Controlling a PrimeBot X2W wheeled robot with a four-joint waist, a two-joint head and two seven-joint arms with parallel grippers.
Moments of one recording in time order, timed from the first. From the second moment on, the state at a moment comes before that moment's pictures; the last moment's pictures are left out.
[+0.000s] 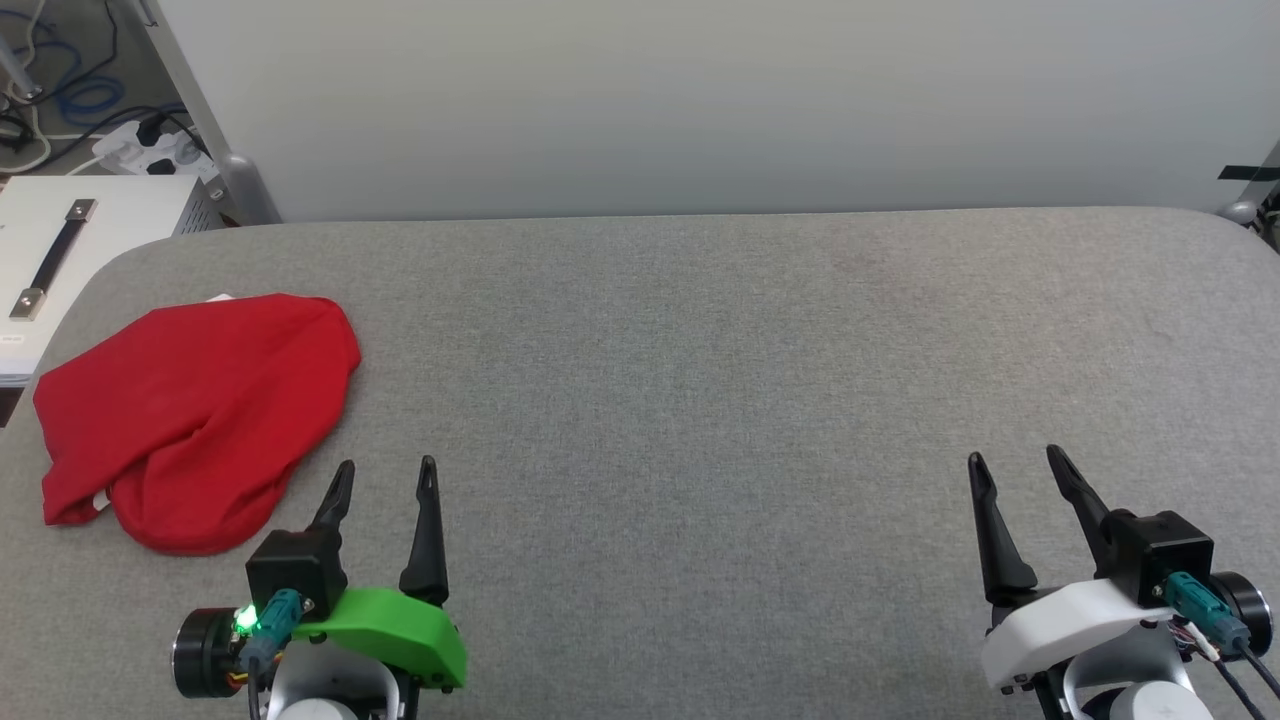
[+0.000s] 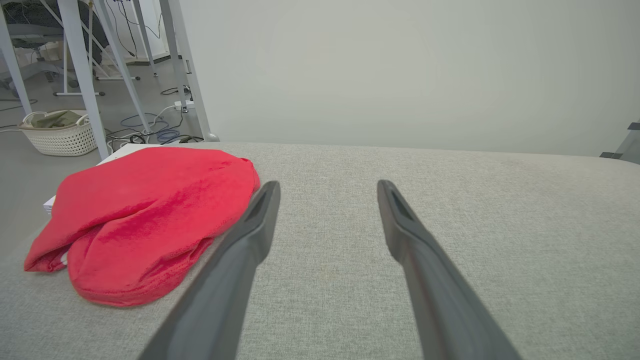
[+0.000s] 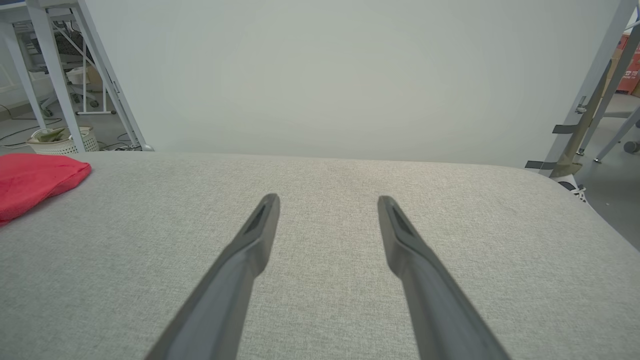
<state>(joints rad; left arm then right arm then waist) 0.01 0.05 -0.02 0.05 -0.11 -0.01 -0.11 0.00 -0.05 -0.01 0.03 0.07 0.13 -0.11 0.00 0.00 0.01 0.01</state>
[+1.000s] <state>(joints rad) 0.01 0.05 -0.03 0.09 -0.17 -0.02 -0.17 0.02 -0.05 0.02 0.05 0.10 0.13 -0.17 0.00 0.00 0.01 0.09</state>
